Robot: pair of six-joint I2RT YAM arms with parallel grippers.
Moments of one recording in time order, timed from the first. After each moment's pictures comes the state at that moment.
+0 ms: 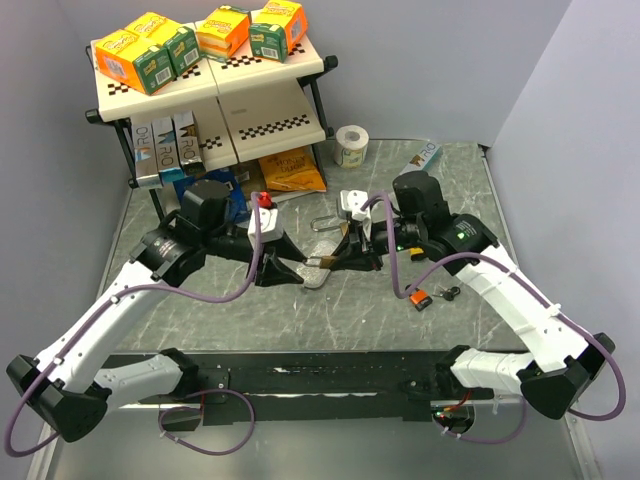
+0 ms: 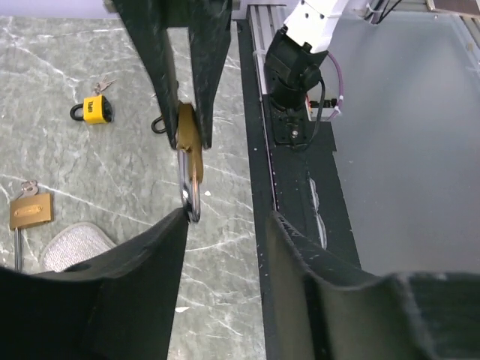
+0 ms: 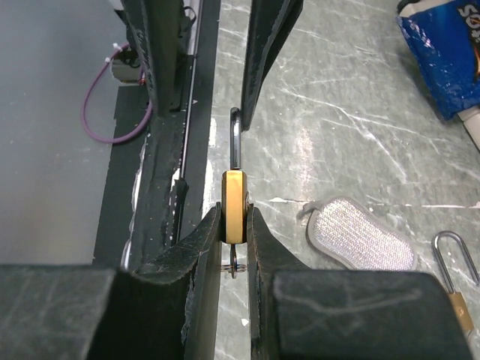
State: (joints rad) left arm -0.59 1.08 1.19 -0.56 1.01 0.33; right arm 0.64 1.17 1.31 -0.72 -0.88 -0.45
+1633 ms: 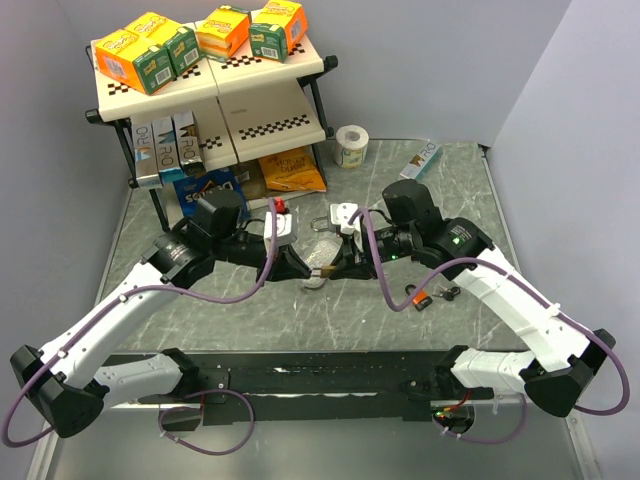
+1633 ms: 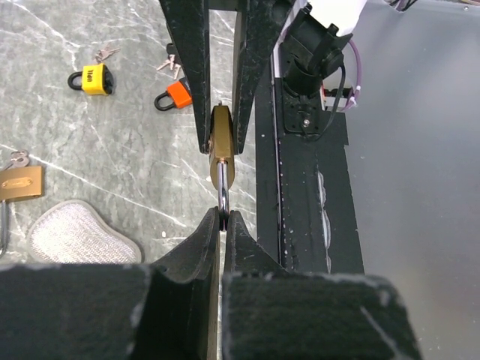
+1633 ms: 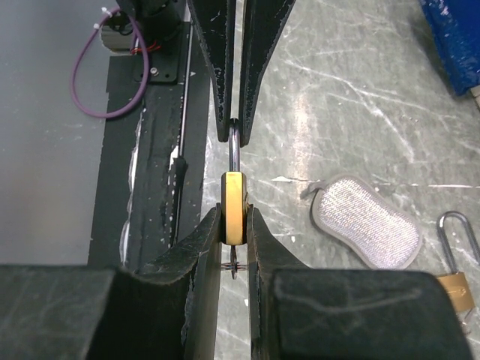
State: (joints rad) left arm -0.68 1.09 1.14 -0.52 0.87 0.26; right arm 0.72 1.17 1.31 -0.78 -0.76 -0.48
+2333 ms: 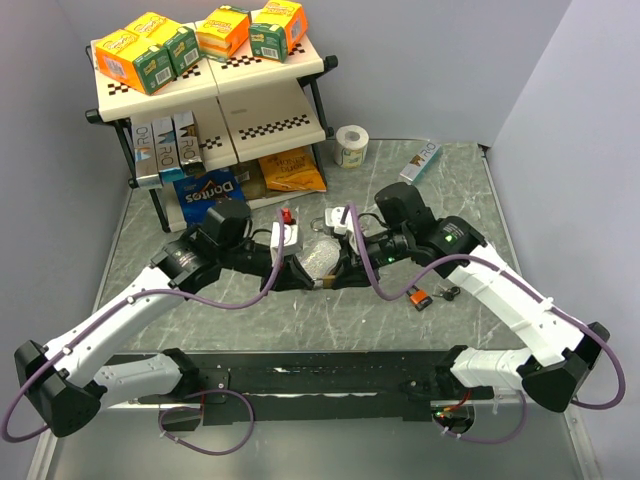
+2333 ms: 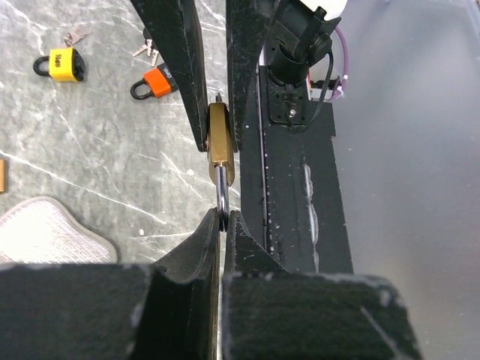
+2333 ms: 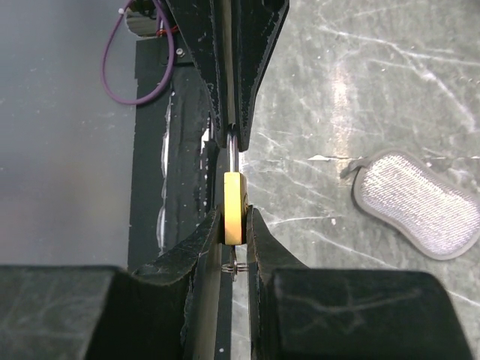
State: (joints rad) left arm -0.73 1.08 1.06 -0.46 0.87 0.24; right arm 0.74 1.20 1.31 -0.85 -0.77 -0.42
